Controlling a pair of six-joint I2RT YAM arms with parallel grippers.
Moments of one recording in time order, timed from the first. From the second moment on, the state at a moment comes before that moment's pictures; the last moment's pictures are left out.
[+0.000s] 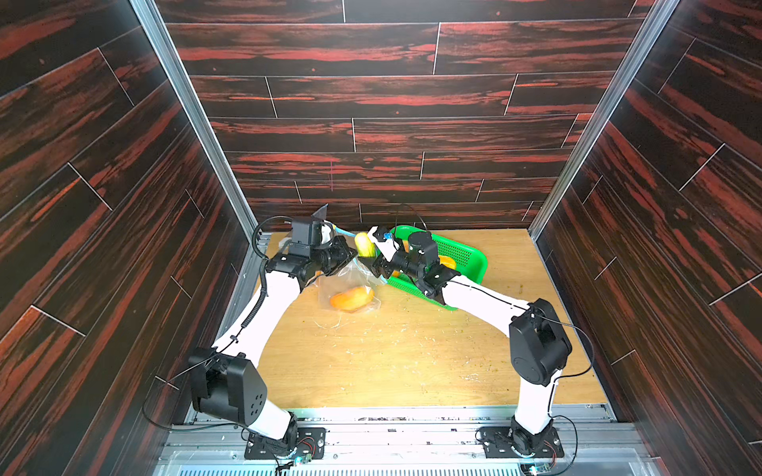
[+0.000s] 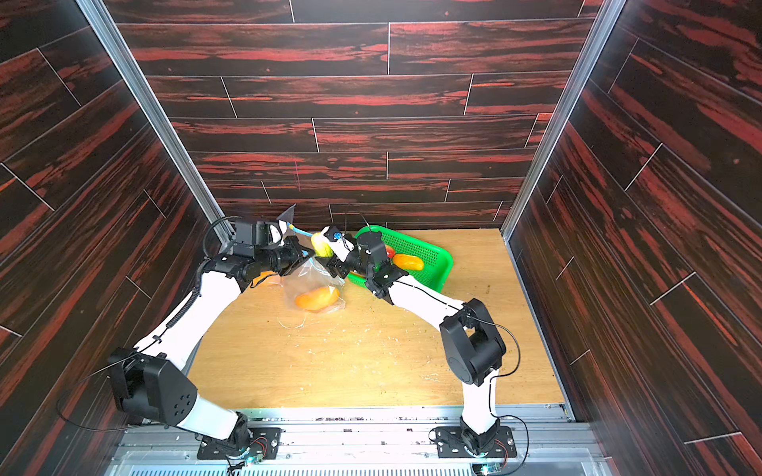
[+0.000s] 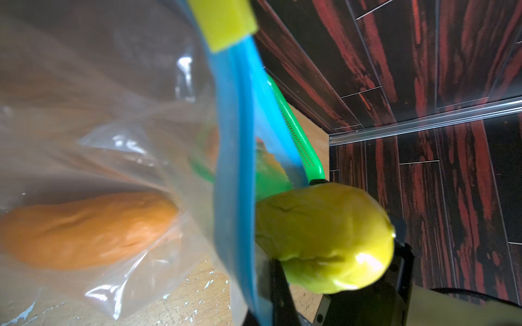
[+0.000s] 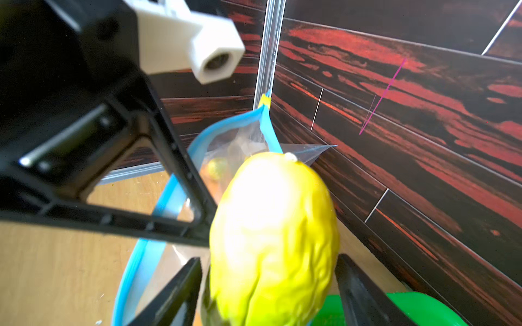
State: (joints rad) left arm -0.22 1.53 1.44 -0.48 0.45 -0.83; right arm 0.70 1.90 1.49 0.24 -0.32 -0.24
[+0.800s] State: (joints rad) left arm -0.22 1.52 1.57 -0.54 0.44 -0.79; right arm 0.67 1.84 1.70 -0.18 -0.37 -0.22
